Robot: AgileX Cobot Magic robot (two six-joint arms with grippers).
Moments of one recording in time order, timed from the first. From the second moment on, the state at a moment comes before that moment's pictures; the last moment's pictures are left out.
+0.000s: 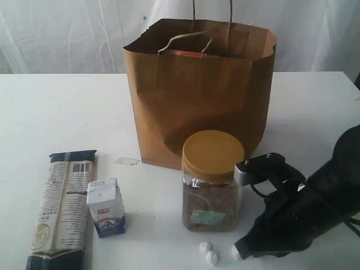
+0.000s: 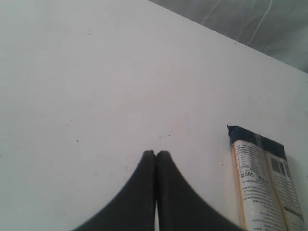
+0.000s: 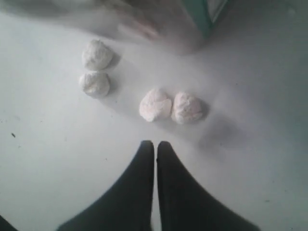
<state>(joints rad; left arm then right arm) -0.02 0.21 0.02 0.74 0.26 -1.15 0.43 1.47 -0.60 0.56 0.63 -0.54</state>
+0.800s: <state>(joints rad) -0.02 0.21 0.02 0.74 0.26 -1.15 0.43 1.60 -0.61 0.65 0.47 -0.57</state>
